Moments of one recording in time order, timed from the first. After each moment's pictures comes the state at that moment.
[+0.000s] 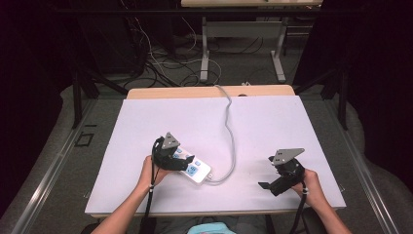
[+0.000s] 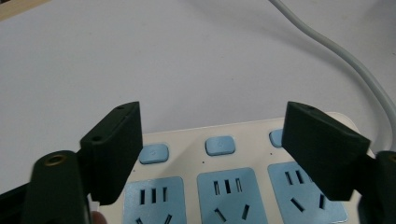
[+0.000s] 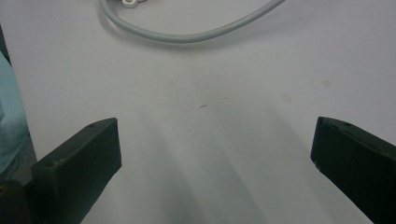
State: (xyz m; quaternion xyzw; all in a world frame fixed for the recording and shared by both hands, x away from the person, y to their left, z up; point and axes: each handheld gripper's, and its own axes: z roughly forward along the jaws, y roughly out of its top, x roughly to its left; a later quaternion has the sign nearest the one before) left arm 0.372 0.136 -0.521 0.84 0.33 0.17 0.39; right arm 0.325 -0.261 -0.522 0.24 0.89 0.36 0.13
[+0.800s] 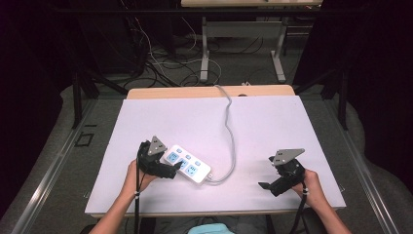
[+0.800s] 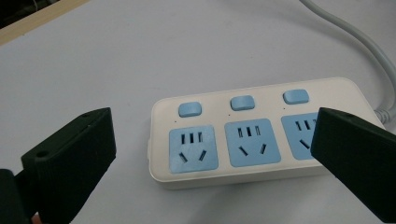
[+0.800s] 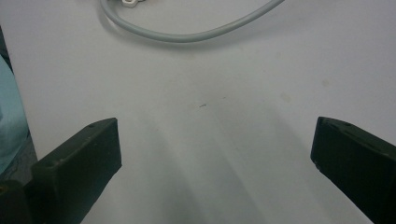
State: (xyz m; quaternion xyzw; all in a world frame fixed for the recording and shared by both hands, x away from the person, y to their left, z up) left arm 0.346 0.171 -0.506 0.84 0.34 0.20 0.37; right arm 0.322 -0.262 -0.521 0.24 0.90 0.35 0.13
